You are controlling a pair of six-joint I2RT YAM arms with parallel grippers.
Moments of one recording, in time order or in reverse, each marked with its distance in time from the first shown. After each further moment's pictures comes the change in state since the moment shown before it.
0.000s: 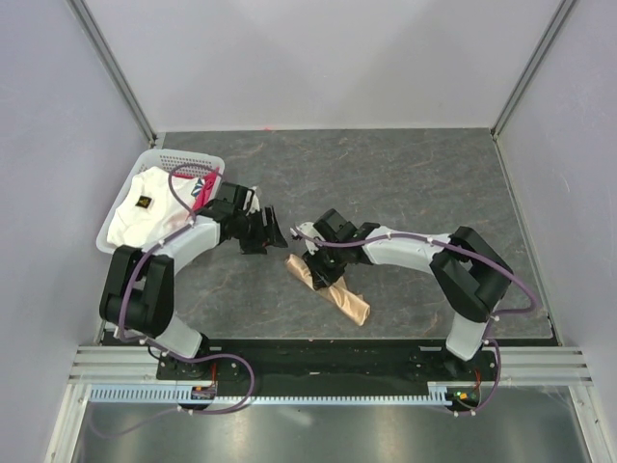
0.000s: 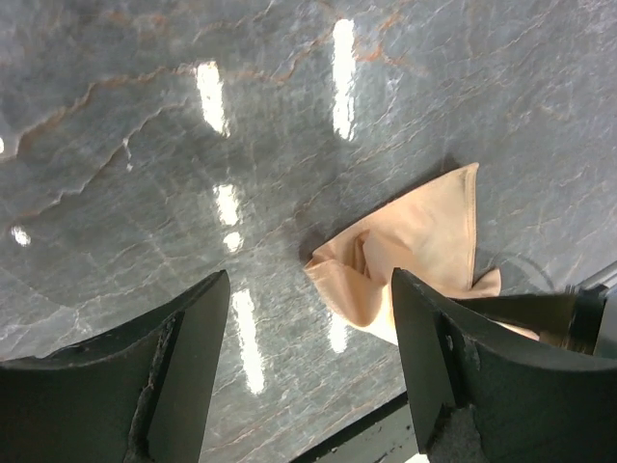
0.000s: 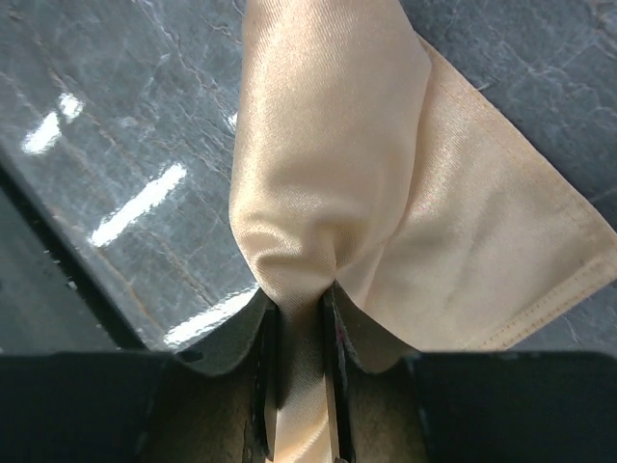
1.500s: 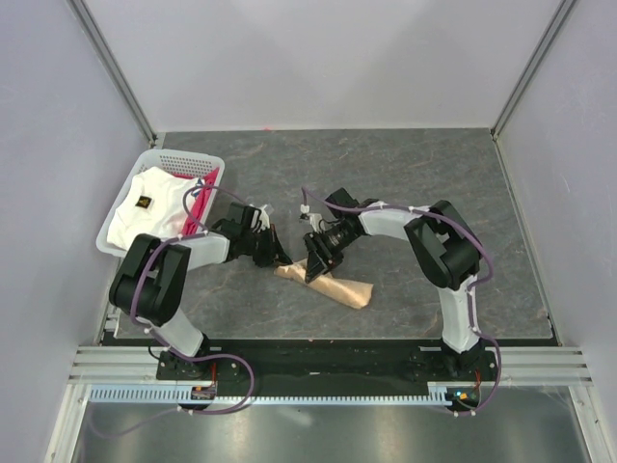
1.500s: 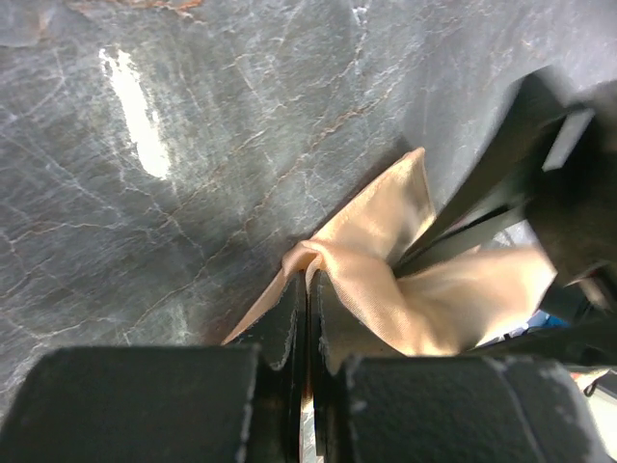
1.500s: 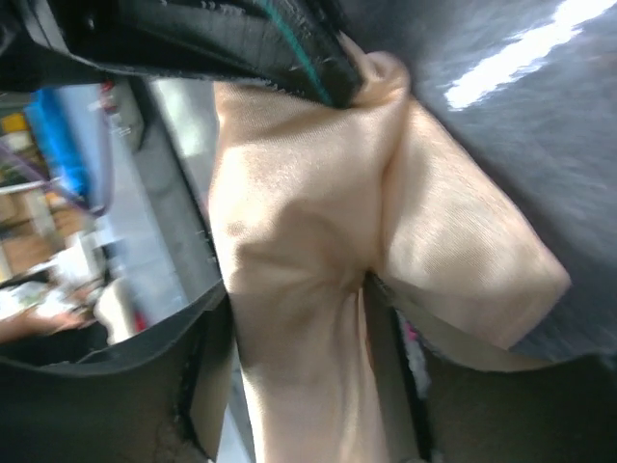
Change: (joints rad) left arm -0.044 0.076 -0.217 0.364 0.187 -0.071; right arm -0.221 0.302 0.221 -0.118 -0.614 0.026
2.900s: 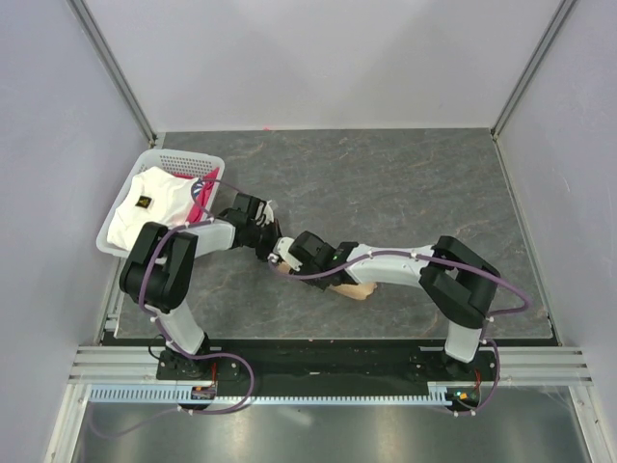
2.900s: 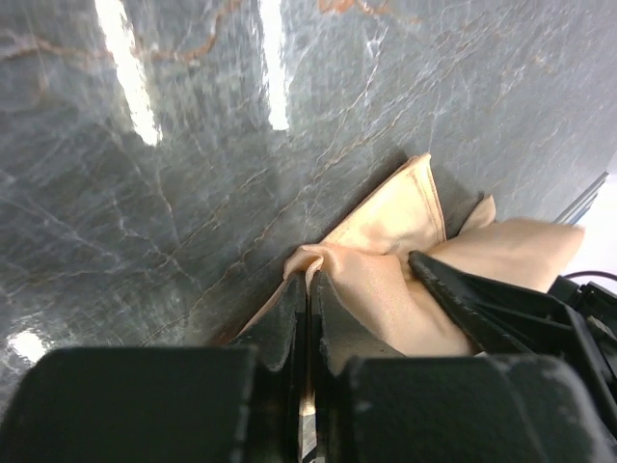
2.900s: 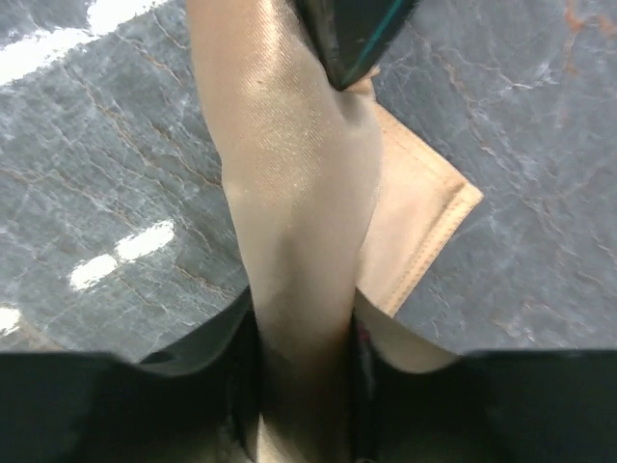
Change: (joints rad) left arm 0.000 0.098 0.132 -0.137 0.017 0.001; right arm 0.415 -0.261 -0.198 0.171 1.124 -0.261
